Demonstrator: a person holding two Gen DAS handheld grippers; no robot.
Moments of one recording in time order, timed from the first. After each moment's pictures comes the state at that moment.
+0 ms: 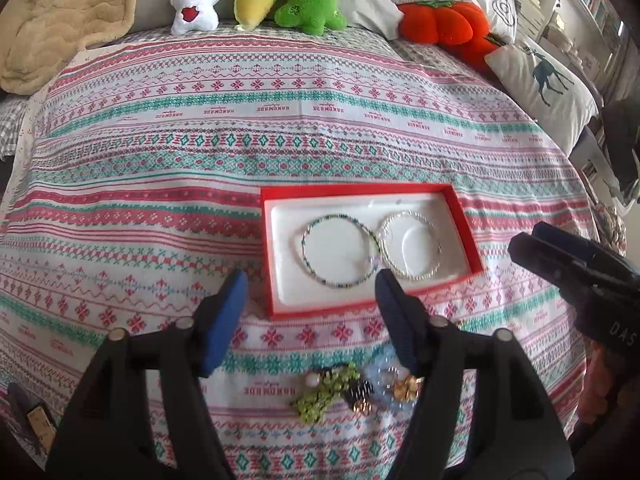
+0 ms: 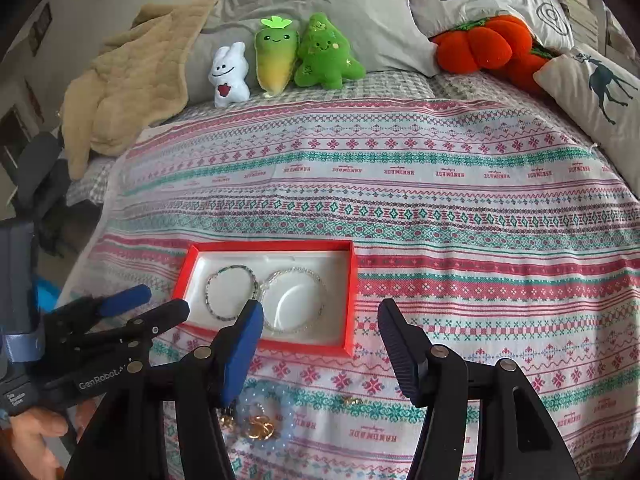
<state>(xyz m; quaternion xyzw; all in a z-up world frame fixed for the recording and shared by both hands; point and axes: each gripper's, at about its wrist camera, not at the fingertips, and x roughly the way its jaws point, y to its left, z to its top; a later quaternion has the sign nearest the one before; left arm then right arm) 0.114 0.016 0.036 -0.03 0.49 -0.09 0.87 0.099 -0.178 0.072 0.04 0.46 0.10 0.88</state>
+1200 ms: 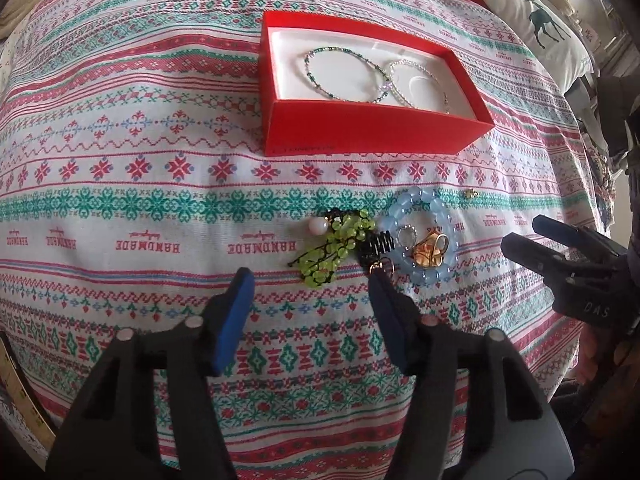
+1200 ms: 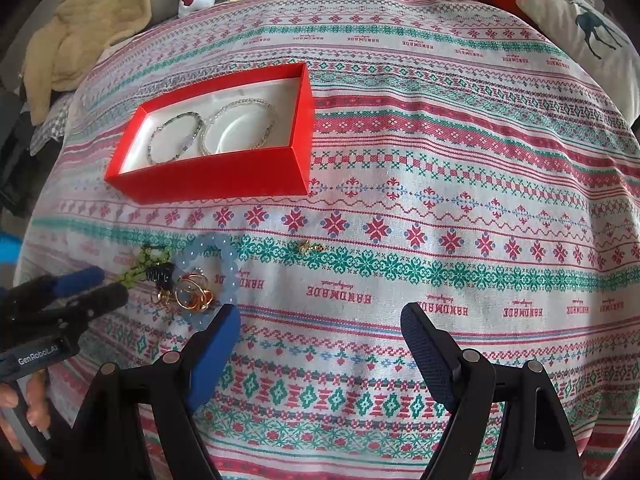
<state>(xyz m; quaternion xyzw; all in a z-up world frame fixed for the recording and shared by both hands) 0.059 0.022 -0.025 -0.05 0.59 -0.13 0.79 0.041 -0.194 0.003 0.01 0.59 0.06 0.81</state>
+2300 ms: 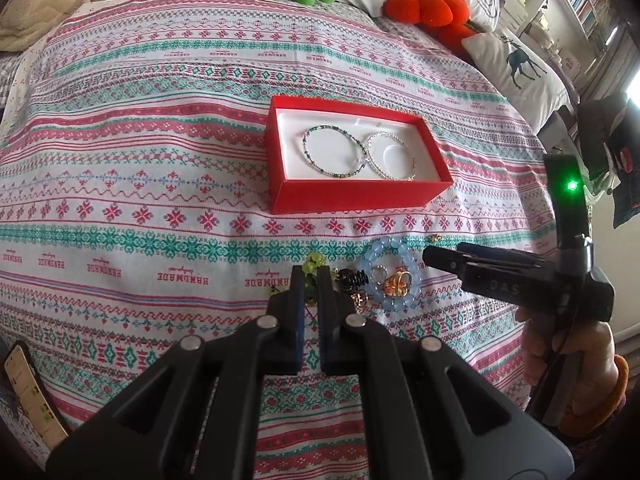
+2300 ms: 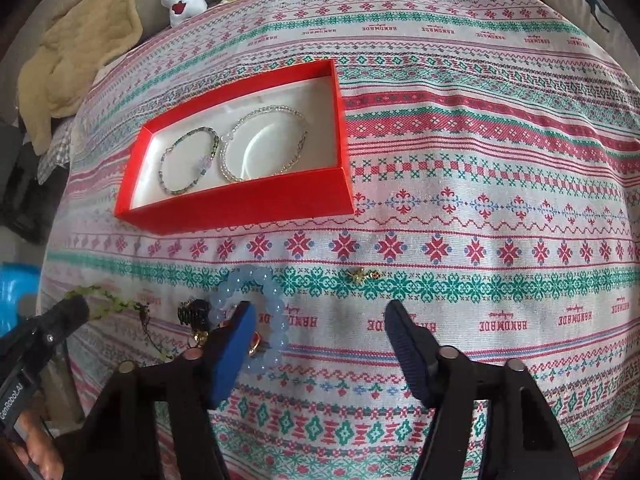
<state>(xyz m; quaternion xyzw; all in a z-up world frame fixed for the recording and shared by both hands) 0.051 0.049 0.025 -0.08 0.52 -0.14 0.84 0.087 -0.158 -0.016 0.07 0.60 0.07 0.79</state>
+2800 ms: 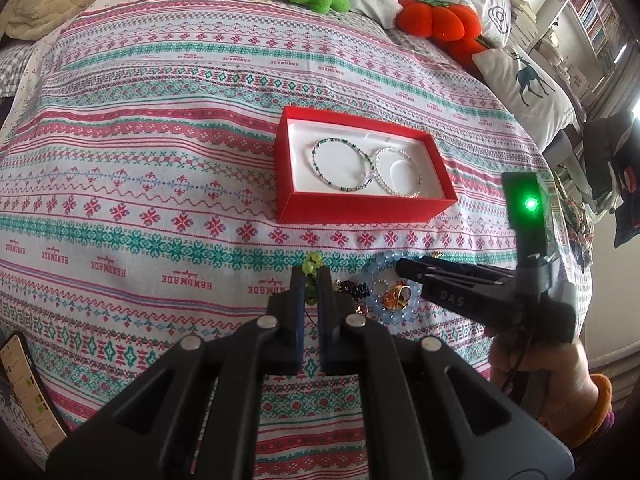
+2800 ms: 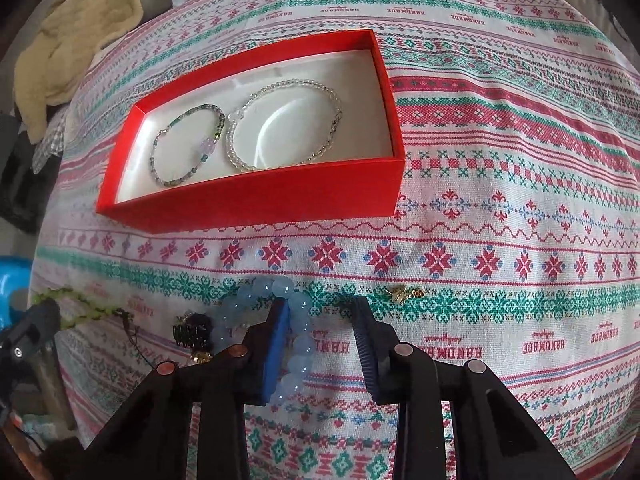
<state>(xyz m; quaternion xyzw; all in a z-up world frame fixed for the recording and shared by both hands) 0.052 0.051 0.031 -0.10 0.51 -0.12 0.84 0.115 -0.118 -0.047 0.05 0.61 0.07 0.79</state>
